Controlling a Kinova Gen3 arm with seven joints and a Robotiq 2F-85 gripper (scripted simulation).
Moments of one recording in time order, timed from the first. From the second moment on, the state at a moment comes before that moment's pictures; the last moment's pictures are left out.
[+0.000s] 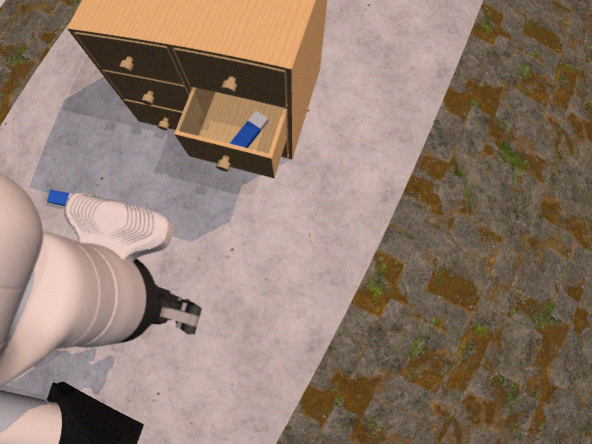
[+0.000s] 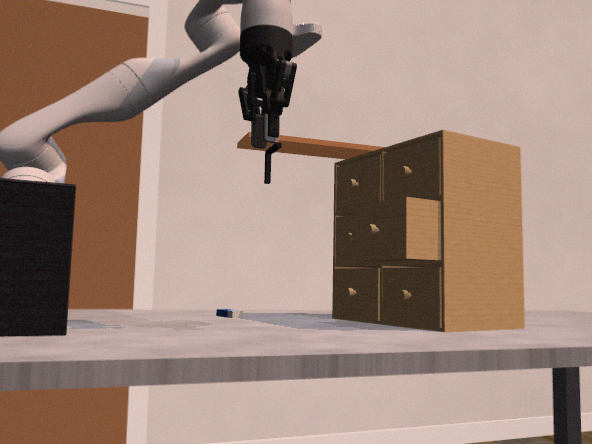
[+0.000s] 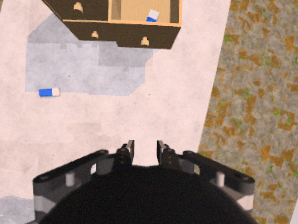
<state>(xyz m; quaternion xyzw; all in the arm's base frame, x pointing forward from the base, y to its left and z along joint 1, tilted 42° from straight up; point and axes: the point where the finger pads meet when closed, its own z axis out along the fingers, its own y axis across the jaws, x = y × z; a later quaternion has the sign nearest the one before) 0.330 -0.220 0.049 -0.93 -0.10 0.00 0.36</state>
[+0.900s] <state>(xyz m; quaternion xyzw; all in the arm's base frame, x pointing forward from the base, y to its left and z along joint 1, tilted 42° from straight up) 0.330 -0.220 0.049 -0.93 -0.10 0.00 0.36</state>
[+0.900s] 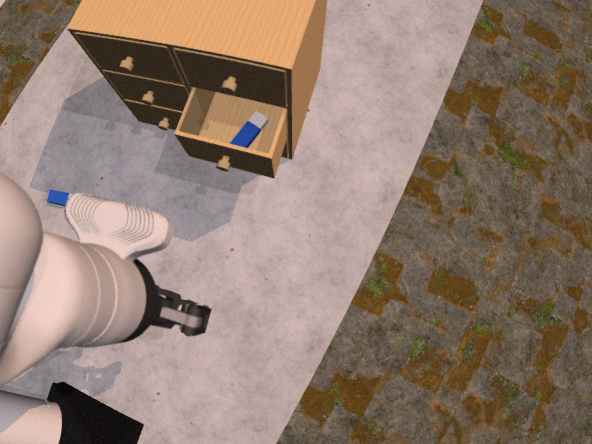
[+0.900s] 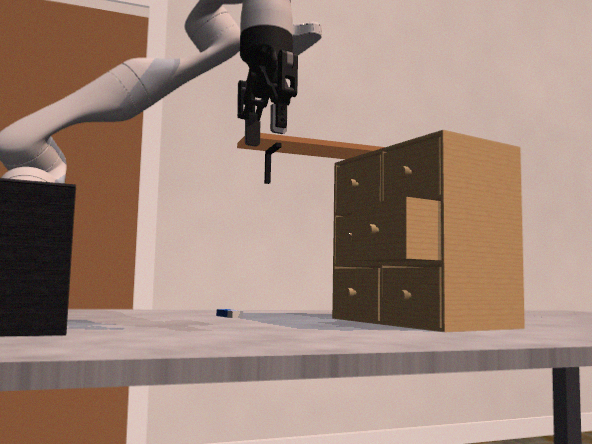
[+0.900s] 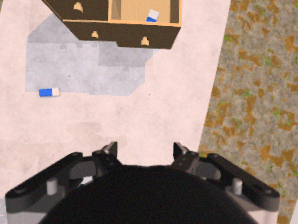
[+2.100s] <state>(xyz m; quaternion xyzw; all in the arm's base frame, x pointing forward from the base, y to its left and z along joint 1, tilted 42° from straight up) 0.339 -0.278 0.119 -0.93 -0.11 0.00 0.36</state>
